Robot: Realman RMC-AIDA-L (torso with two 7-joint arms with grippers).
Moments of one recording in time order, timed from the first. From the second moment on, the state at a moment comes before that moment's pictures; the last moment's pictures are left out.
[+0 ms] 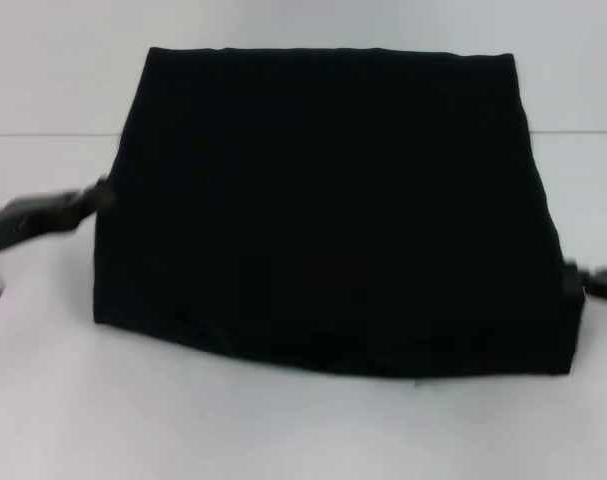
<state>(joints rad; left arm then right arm) -0.60 -2.01 0.02 0.55 2.29 1.49 -1.59 0.59 1.92 -0.22 -0.50 -2.43 -1.51 1.65</state>
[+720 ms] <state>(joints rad) -0.91 -2.02 0.02 0.30 2.07 0.69 -1.26 0.94 2.01 -0.26 -0.30 -2.36 -0.60 1.65</state>
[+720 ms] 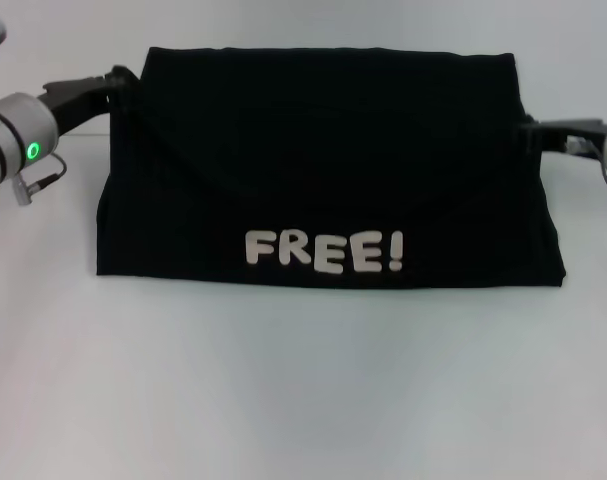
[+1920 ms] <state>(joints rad) -0.89 -2.04 0.03 0.18 1.67 0.54 -0.83 0.98 2.07 -0.28 -0.26 -2.18 -0.43 1.58</state>
